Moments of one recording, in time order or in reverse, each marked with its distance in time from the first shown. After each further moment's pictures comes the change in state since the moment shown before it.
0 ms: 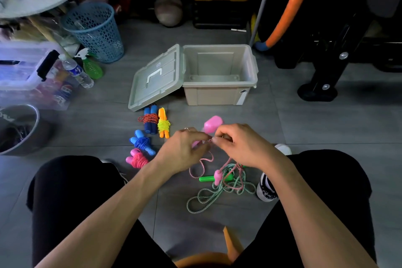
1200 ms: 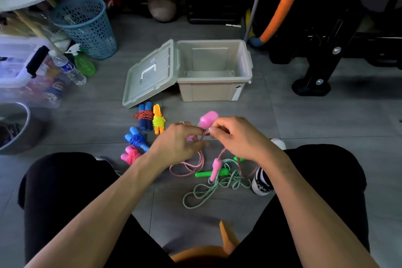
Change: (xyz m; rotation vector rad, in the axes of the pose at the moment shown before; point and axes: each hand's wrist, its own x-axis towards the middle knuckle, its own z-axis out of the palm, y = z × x) left_hand 0.003 0.002 -0.005 0.075 -0.059 -0.034; right_hand -0.002 0.004 -0.003 0.024 0.043 -0.033
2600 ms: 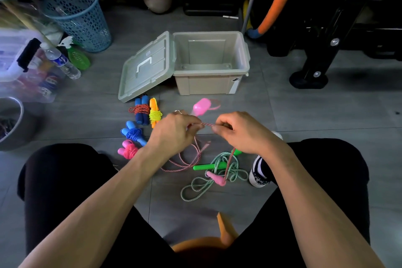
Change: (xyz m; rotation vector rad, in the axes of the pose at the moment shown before) left_hand 0.007 0.007 0.005 0.161 0.122 -0.090; right_hand -0.006 0.011 -0.005 -0.027 -0.061 0.056
